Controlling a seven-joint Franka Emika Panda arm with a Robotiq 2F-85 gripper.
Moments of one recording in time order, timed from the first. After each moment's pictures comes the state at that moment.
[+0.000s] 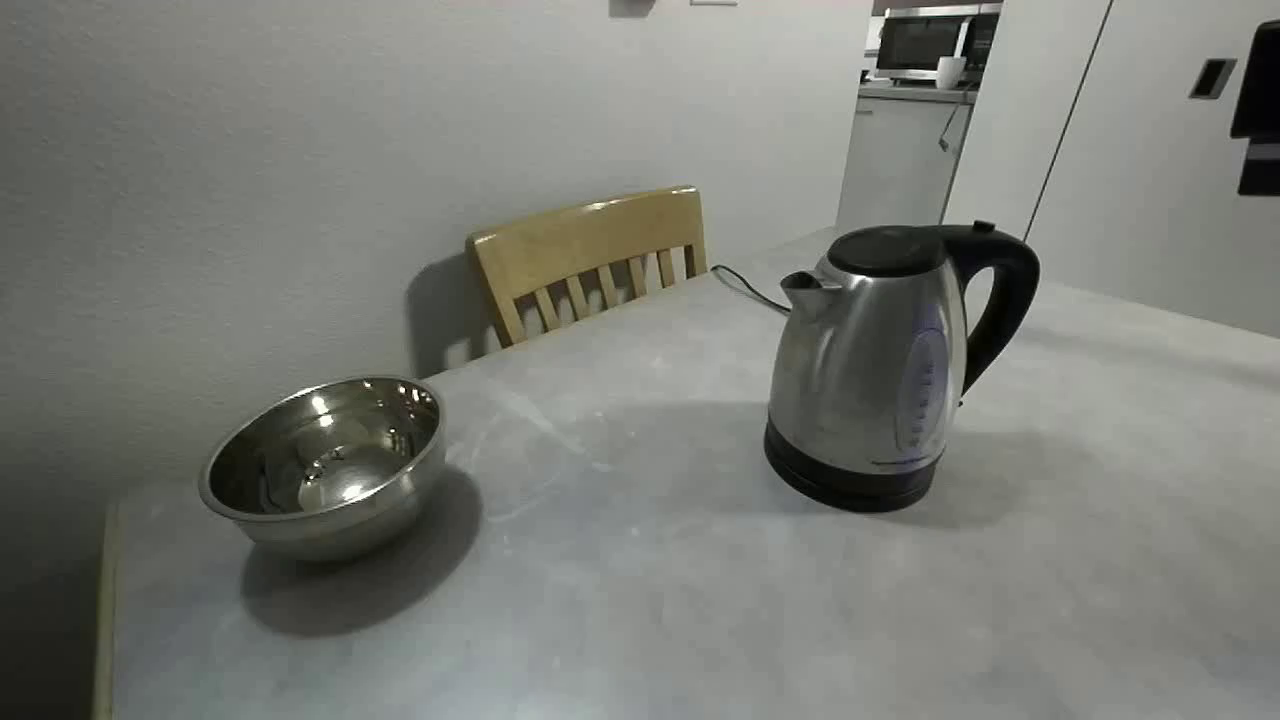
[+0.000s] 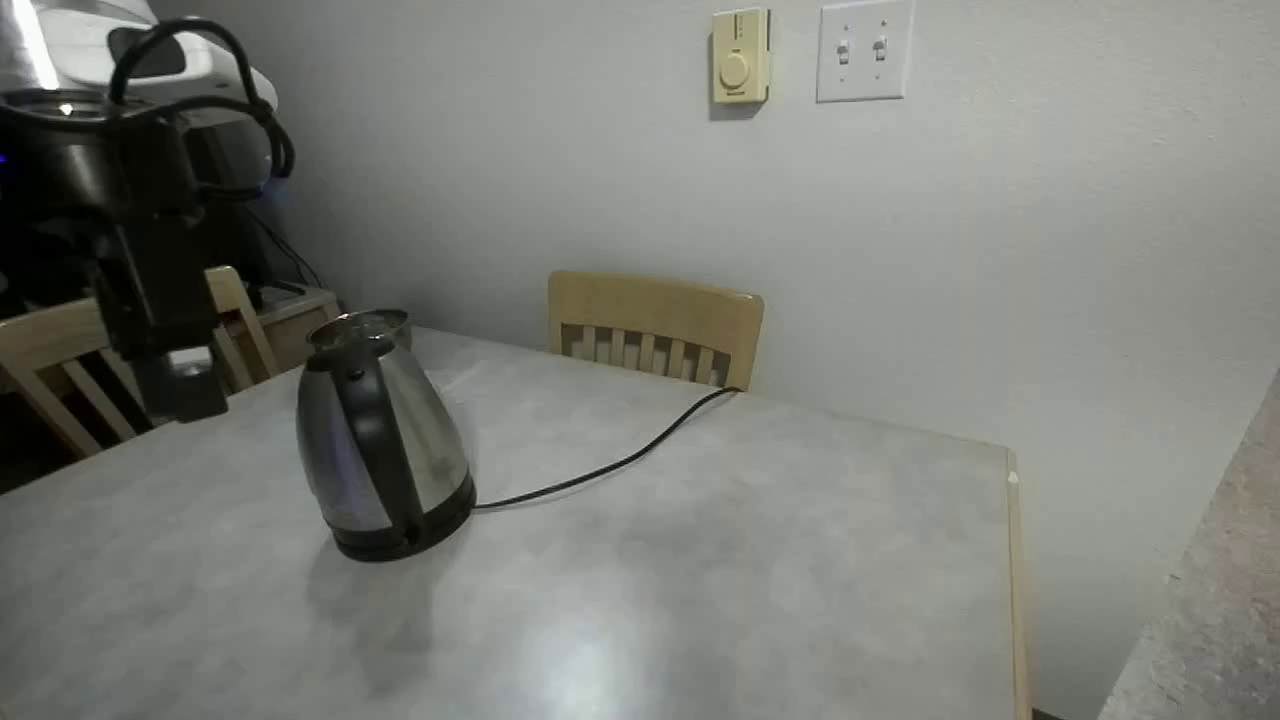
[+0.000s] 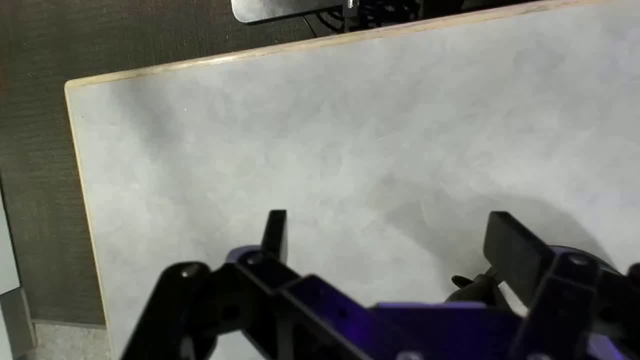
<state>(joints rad) -0.10 -0.33 0.04 -2.45 -0.27 1.94 0.16</state>
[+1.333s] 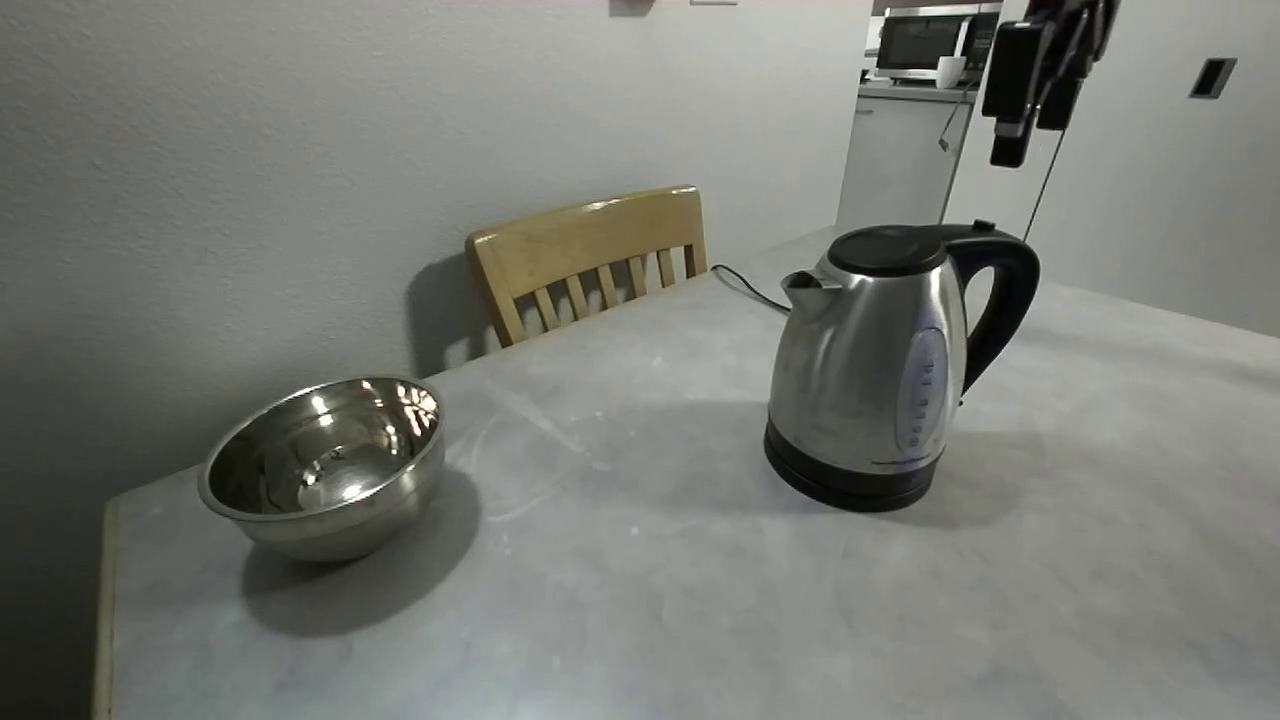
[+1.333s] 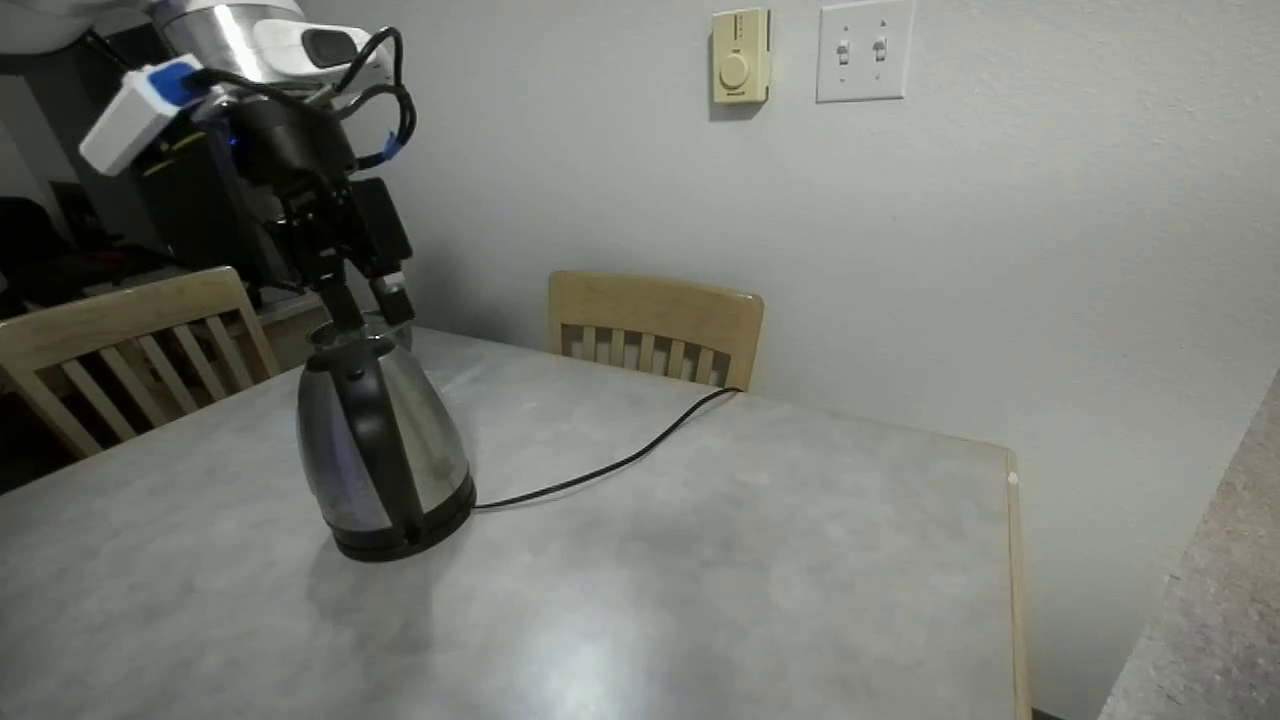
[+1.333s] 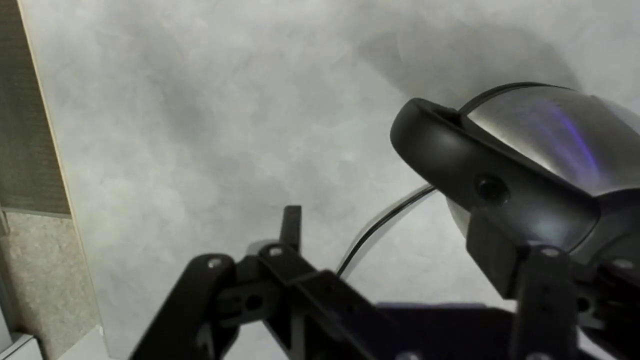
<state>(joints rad) -0.05 -0.04 0.04 -2.17 -0.29 2.12 0.14</state>
